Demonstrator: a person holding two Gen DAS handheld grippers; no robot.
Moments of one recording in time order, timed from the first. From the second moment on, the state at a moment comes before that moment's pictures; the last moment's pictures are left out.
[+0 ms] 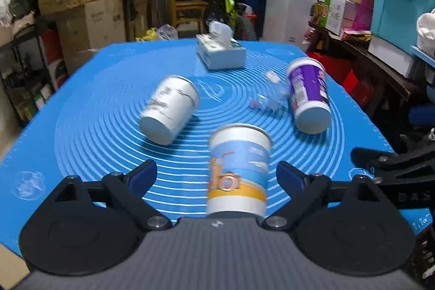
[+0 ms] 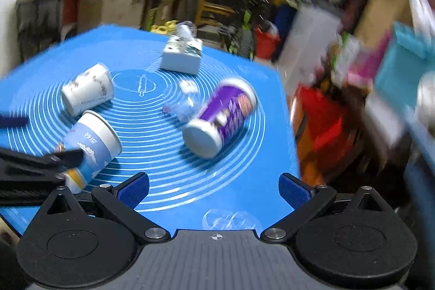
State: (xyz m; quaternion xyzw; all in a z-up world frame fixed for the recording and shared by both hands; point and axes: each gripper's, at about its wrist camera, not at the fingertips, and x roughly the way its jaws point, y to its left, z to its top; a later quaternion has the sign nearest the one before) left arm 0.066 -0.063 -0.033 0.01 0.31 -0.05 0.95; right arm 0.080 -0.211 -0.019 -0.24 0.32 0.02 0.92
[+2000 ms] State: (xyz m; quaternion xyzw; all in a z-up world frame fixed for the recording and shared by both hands) left arm 0.064 0.043 -0.041 -0.06 0.28 0.06 0.96; right arm 0.117 -0.096 -0.111 -0.63 0.17 0.23 0.72
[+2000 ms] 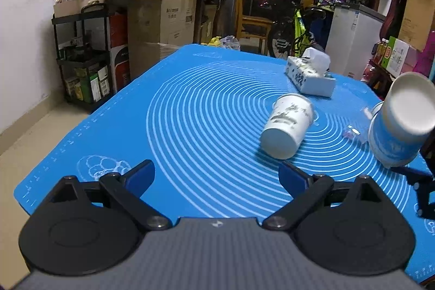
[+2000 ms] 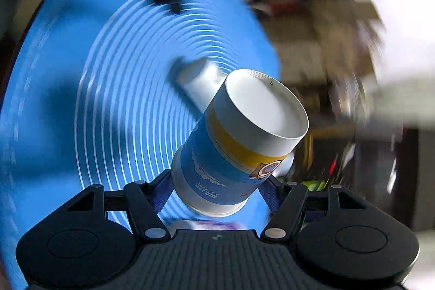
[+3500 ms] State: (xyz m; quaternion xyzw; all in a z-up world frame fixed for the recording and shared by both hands) left arm 0.063 -0.014 -0.036 0.00 0.27 0.03 0.96; right arm 0.132 -0.180 -0.100 -0.08 0.34 0.14 0.93
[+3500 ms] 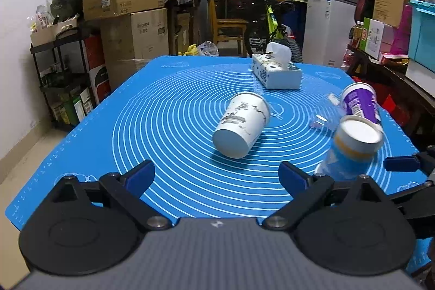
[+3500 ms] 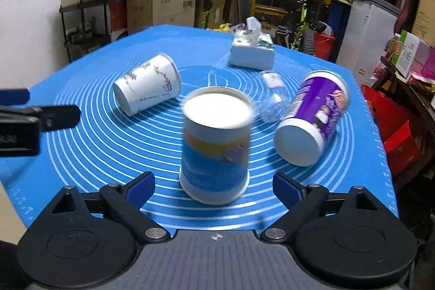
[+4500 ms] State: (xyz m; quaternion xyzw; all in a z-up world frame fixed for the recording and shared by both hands) left arm 0.020 -0.050 -0.033 0.02 0.29 -0.04 0.96; right arm 0.026 -0.222 -0.057 -0.03 0.32 0.07 0.94
